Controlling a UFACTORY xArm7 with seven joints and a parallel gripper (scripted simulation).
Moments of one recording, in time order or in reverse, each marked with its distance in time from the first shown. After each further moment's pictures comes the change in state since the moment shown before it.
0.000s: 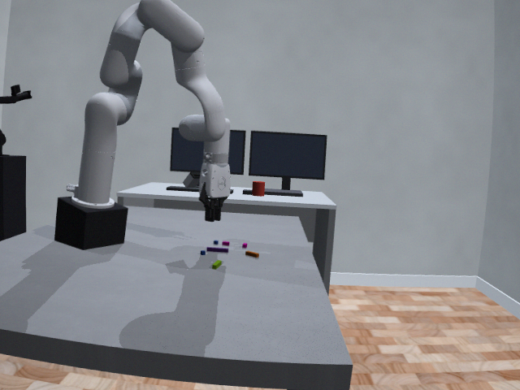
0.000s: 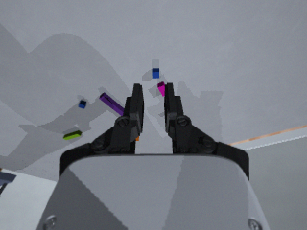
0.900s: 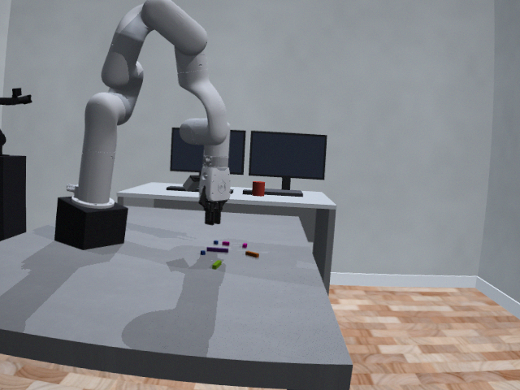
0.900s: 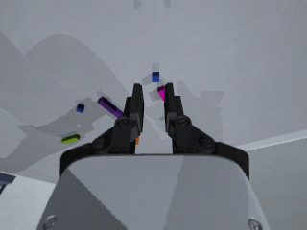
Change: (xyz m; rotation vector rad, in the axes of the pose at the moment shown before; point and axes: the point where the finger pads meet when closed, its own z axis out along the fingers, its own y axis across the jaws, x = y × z) arm 0.000 0.000 0.010 0.000 0.002 0.000
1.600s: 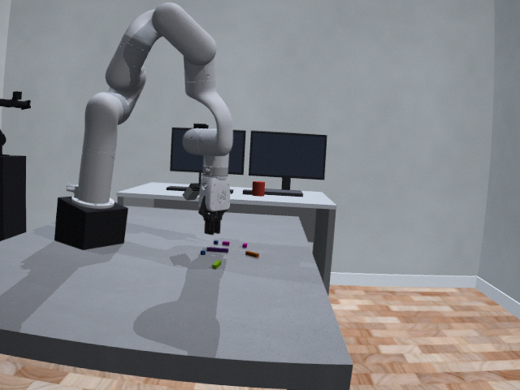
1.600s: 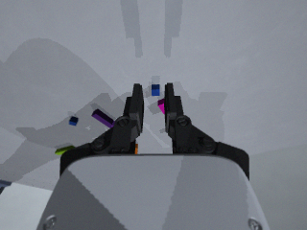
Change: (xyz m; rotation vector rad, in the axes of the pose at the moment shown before) arm 0.000 0.000 0.029 0.002 0.003 0.000
